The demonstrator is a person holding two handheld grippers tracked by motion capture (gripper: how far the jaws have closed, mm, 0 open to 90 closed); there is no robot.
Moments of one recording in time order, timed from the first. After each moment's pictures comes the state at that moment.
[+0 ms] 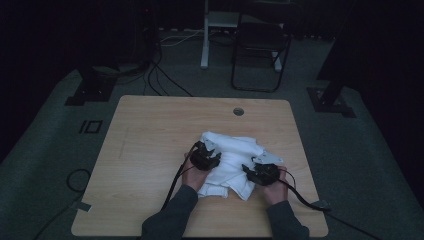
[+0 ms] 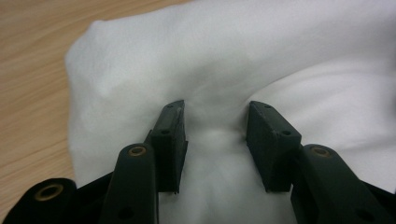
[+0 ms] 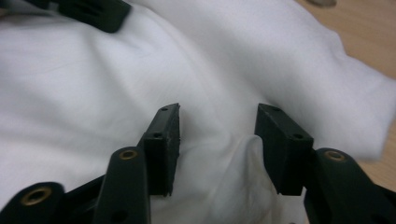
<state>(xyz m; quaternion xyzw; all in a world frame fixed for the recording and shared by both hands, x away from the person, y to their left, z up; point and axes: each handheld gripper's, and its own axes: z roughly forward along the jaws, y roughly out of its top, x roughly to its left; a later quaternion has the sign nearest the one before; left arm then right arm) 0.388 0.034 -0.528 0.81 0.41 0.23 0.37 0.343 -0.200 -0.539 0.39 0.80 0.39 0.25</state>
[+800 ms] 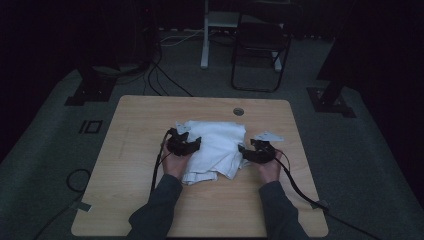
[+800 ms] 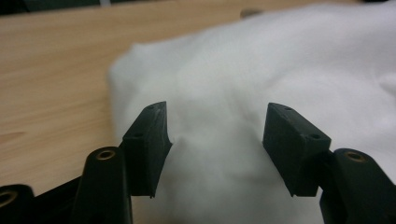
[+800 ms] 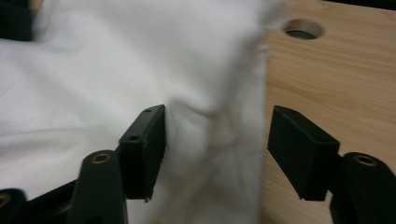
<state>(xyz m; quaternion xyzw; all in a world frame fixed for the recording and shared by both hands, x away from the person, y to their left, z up) 0.409 0.112 -0.495 0.74 0.48 0.23 0.41 0.408 -0.202 -0.527 0.45 0.74 0.45 0.21</state>
